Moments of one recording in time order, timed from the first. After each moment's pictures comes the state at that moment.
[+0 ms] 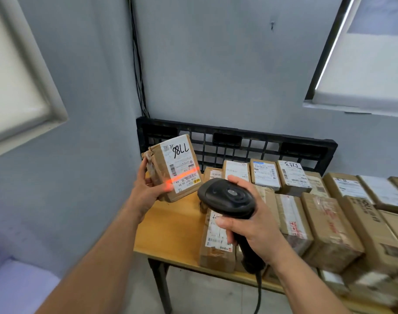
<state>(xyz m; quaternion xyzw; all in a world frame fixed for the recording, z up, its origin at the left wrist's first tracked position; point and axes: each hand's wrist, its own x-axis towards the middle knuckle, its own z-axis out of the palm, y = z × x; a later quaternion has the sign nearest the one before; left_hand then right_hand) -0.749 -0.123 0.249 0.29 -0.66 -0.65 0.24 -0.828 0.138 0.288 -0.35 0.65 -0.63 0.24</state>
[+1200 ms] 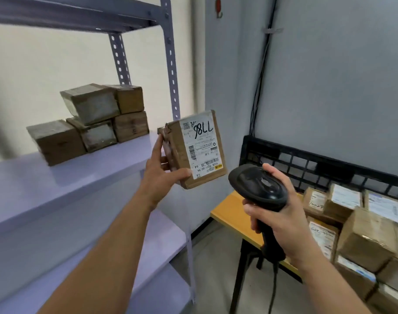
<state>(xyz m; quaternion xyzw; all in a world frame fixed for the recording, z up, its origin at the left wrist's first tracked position) -0.438 -0.072 0.368 0.35 -0.67 -0.47 0.46 -0.636 0.102 0.343 -0.49 0.49 -0.66 0.29</state>
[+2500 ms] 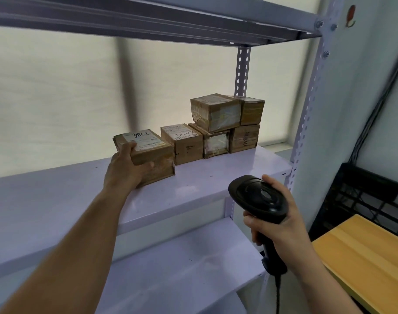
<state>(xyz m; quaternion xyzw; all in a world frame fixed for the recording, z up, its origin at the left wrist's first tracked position) -0.121 -0.162 0.389 0.69 -0.57 -0.12 0.44 -0.435 -0.036 0.345 -0.57 0.42 -0.58 0.40</state>
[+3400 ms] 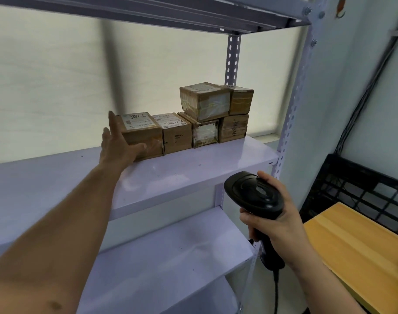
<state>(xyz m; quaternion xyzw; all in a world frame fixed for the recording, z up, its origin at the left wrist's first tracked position) -0.135 -0.183 0.397 0.68 -0.56 -0.13 0.46 -0.453 -0.018 0.337 -0.58 0.43 -0.58 0.38</state>
